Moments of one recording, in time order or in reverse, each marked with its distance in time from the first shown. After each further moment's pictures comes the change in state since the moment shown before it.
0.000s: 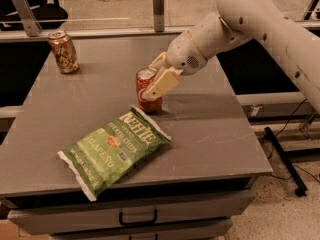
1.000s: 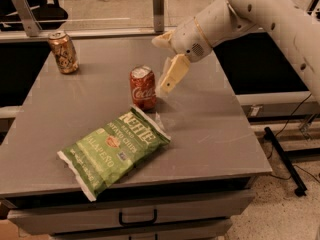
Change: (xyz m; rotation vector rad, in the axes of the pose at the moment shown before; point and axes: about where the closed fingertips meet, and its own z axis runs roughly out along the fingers) arm -0.014 -0.022 -0.023 0.067 -0.023 -0.068
